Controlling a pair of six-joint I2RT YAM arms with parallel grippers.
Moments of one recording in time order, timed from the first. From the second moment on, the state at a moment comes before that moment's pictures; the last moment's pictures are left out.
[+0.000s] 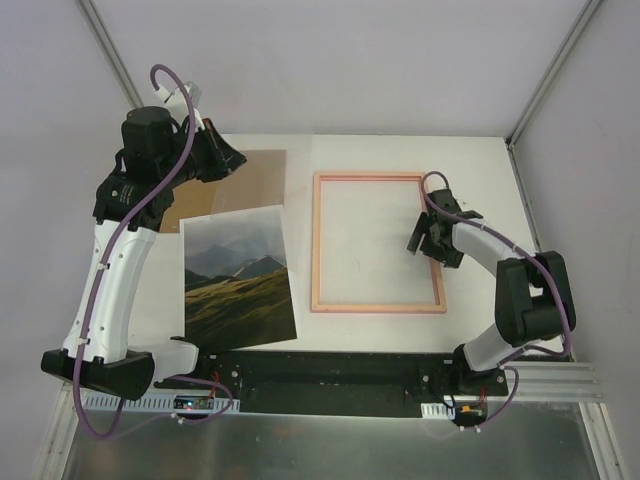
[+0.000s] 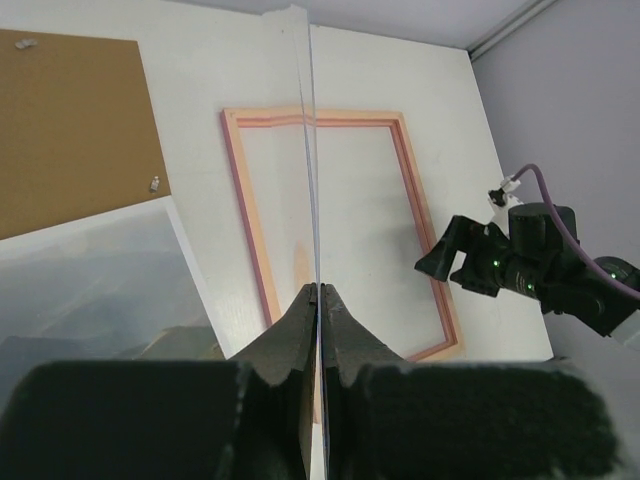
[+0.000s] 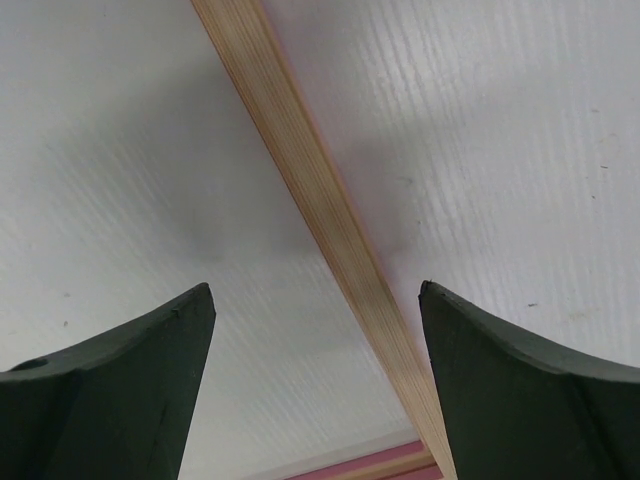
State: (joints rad) left arm -0.21 1.22 1.65 -0.79 0.30 -0.47; right arm 0.23 1.55 0.93 -0.58 0.25 0.59
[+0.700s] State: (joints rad) left arm -0.21 1.22 1.50 -0.75 0.41 -0.50; right arm 0.36 1.69 0.99 -0.52 0.18 0.45
